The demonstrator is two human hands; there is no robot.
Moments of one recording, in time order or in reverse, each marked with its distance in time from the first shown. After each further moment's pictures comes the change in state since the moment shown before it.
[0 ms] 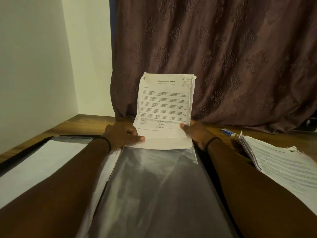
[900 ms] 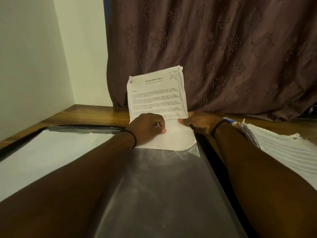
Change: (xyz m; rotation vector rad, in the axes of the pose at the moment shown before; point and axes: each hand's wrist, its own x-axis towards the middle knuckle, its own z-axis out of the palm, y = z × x) left_hand -0.002 0.062 0.044 -0.110 0.016 0.315; right_hand 0.006 0.001 -0.016 0.013 -0.360 0.172
